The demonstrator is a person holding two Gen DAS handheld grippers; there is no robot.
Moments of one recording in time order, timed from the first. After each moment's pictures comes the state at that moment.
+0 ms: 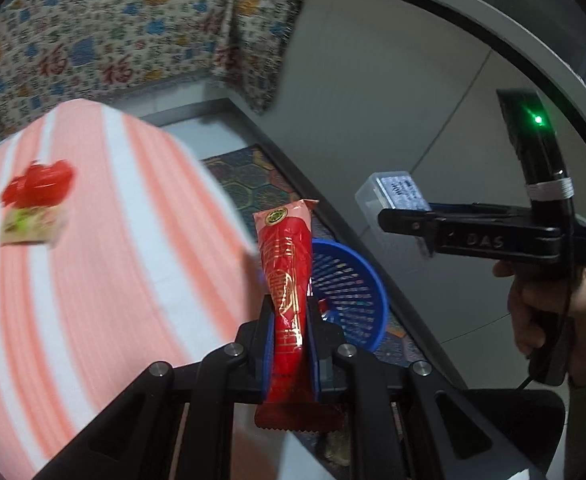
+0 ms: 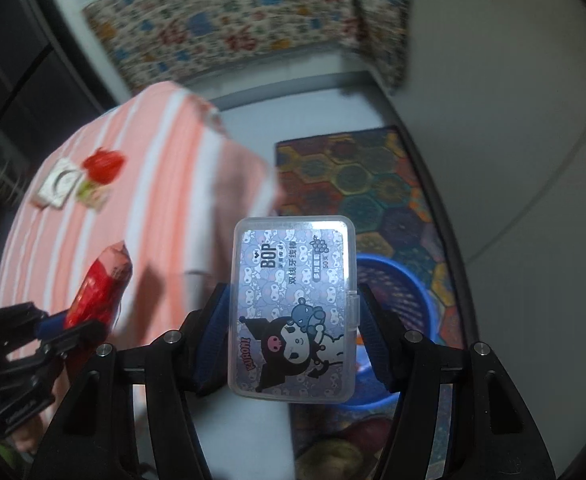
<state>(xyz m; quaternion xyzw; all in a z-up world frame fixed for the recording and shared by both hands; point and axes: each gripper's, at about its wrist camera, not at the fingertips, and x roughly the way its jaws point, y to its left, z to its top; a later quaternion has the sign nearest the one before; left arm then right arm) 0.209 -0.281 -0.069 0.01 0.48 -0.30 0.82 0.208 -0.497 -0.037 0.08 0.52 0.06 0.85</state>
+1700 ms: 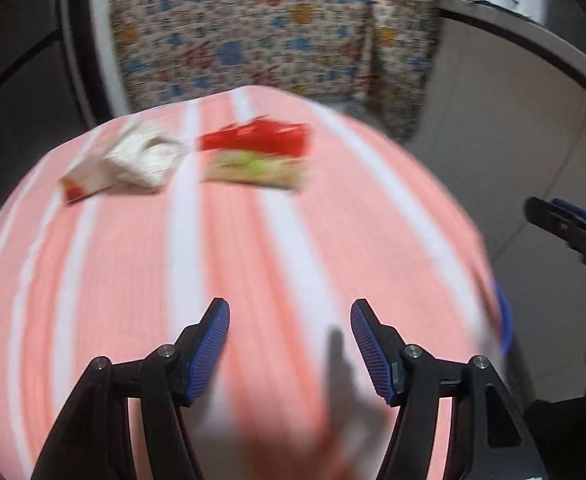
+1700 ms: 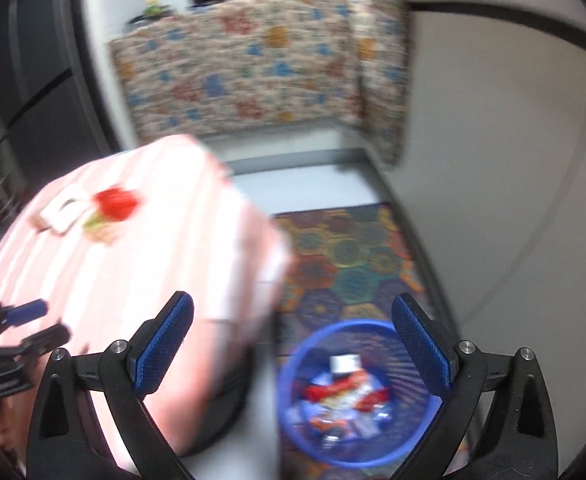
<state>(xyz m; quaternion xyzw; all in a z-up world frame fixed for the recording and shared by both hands) 0.196 -0.104 -0.101 0.02 0.44 -0.07 0.90 0.180 -0.394 -0.019 0.03 0.38 0.09 0.92</state>
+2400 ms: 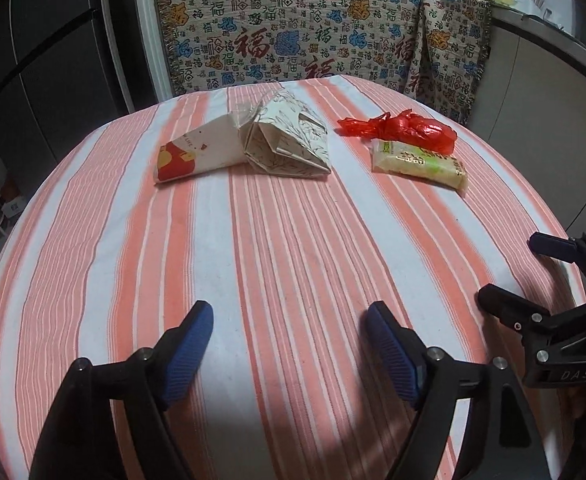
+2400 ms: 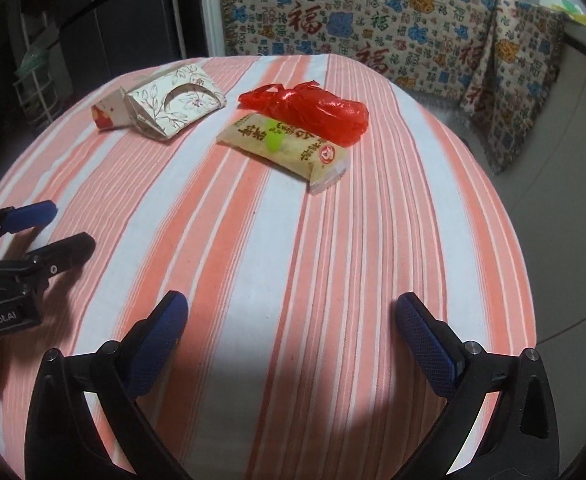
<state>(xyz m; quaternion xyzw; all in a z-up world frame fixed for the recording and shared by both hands) 0.227 0.017 -0.122 0.02 0.44 -0.05 0.89 0.208 -0.206 -0.080 -0.07 0.44 0.16 0.88</state>
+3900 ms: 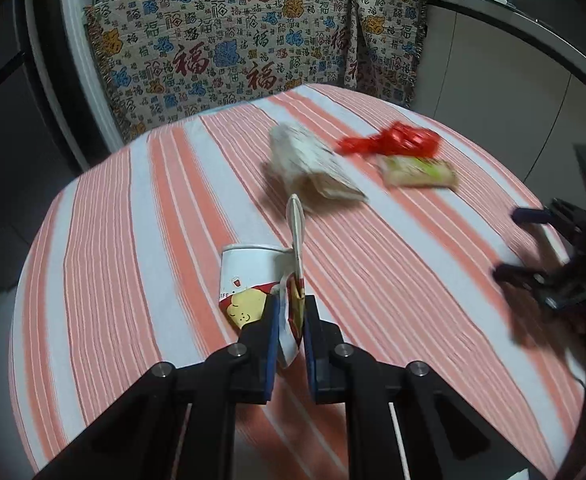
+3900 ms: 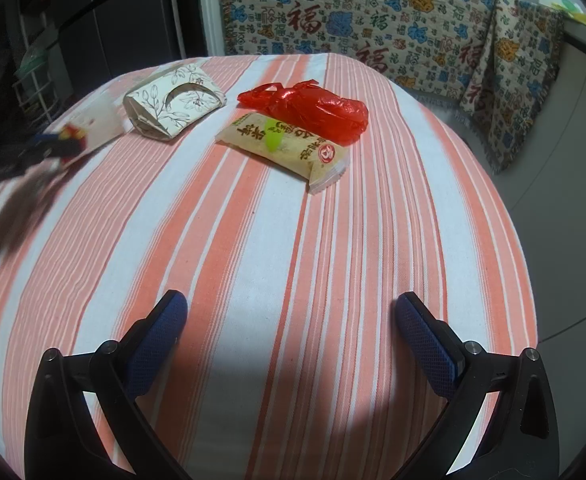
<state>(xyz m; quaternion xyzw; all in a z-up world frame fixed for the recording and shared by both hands) 0.251 0.080 -0.098 0.09 0.44 -0.18 0.88 0.209 -0.205 -0.080 -0.07 0.44 0.16 0.88</state>
